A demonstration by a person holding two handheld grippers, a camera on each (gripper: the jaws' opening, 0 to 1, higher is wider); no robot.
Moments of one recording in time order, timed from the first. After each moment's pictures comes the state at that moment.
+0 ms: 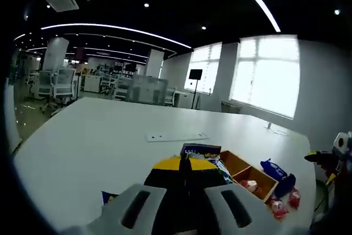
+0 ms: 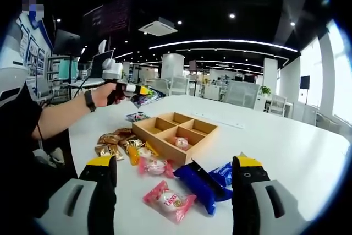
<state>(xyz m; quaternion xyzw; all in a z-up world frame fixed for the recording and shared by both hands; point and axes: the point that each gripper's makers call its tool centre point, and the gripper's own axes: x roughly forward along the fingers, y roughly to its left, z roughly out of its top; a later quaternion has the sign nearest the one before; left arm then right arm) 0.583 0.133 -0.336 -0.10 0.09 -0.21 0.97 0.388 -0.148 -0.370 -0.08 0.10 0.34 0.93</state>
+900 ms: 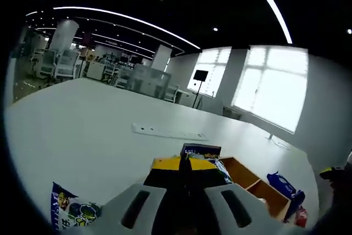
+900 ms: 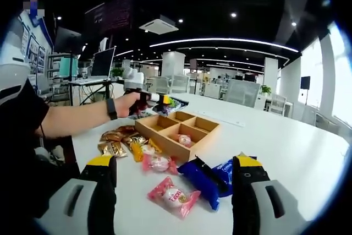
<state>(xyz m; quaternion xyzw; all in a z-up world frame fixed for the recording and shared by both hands) 0.630 0.088 -0.376 -0.16 0.09 -0.20 0.96 0.378 -0.147 -0.374 -0.08 0.11 0.34 0.93</state>
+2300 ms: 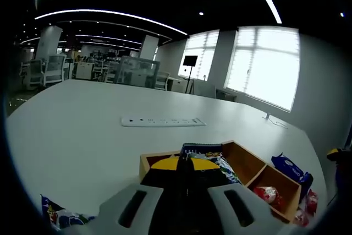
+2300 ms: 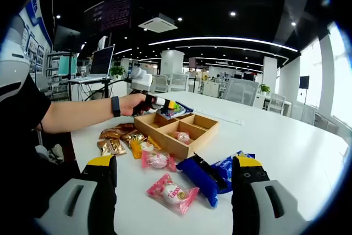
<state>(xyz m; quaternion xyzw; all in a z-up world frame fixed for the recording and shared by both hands) 0.640 0.065 -0.404 -0.10 0.14 -0.24 0.96 0.377 -0.151 -0.376 -0.09 0.11 0.34 0.93</state>
